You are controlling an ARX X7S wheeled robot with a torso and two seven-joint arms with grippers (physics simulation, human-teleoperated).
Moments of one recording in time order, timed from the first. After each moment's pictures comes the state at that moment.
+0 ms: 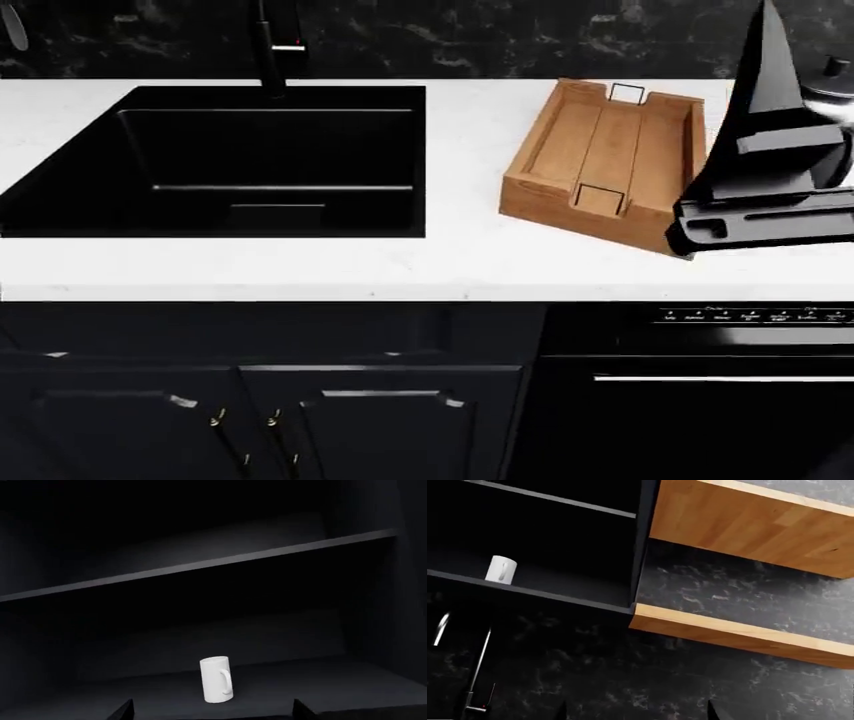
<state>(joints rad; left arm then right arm) -2.35 -0.01 0.25 -0.95 -0.09 -0.98 -0.05 1.53 1.25 -0.93 -1.05 1.47 0.38 1.28</state>
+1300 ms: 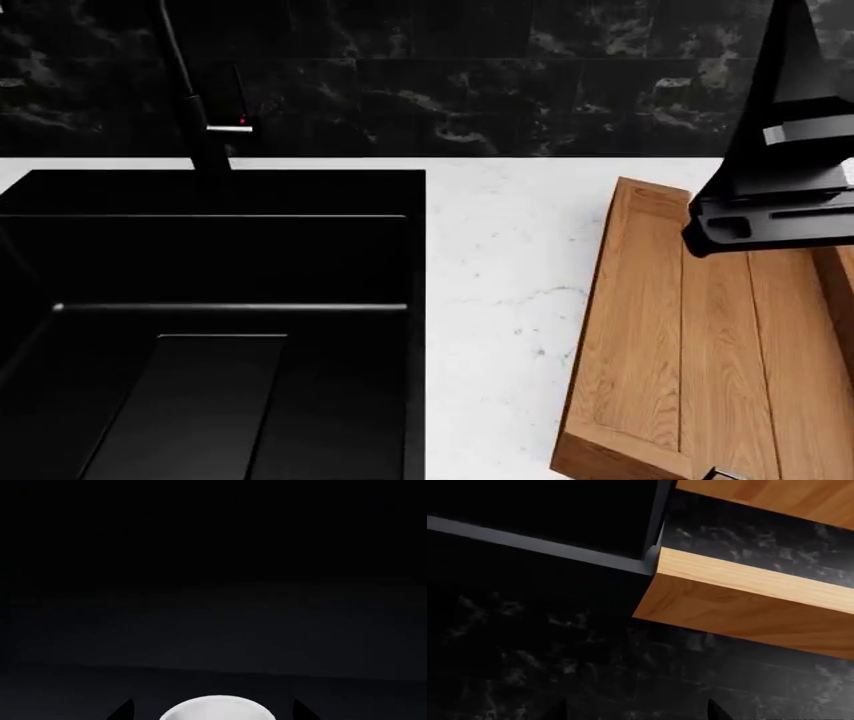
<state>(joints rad) -2.35 -0.03 0.05 -1.14 0.14 -0.91 -0.07 1.30 1.02 -0.25 -1.04 1.82 0.83 1.38</state>
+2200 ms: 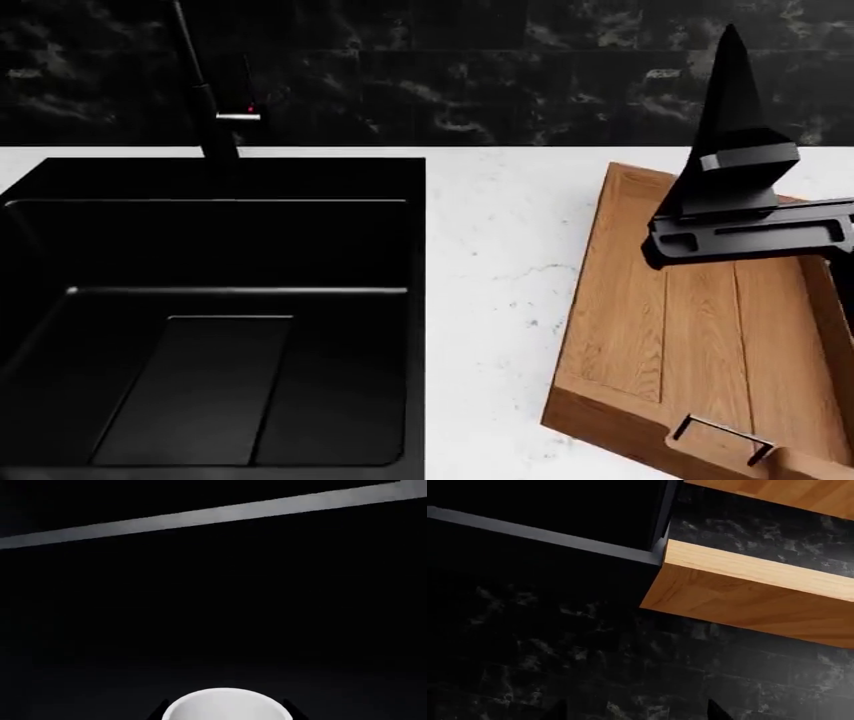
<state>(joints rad) -2.21 -0.05 0.06 -0.82 0.09 -0.78 -0.11 1.18 0.93 -0.20 -1.04 1.75 0.90 1.34</state>
